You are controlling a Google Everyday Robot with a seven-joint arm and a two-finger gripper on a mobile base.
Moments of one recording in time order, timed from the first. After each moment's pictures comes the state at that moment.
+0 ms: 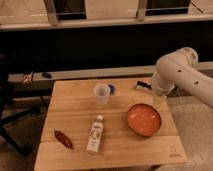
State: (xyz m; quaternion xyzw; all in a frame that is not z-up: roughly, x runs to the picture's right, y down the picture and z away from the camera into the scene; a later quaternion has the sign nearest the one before) arm 0.236 0.062 0.687 -0.23 -0.02 -0.05 0.97
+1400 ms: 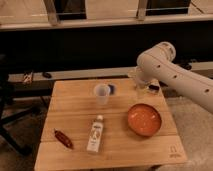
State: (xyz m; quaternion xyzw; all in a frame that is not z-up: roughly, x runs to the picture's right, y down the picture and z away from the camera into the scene) arm 0.156 0.022 0.714 -0.17 -0.08 -0.16 0.97
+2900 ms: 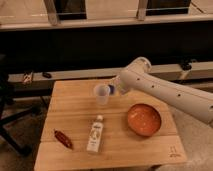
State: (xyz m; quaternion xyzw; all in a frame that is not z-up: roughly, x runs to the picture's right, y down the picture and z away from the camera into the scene) arm 0.064 0.047 0.784 -0.13 -0.16 -0.21 0.96
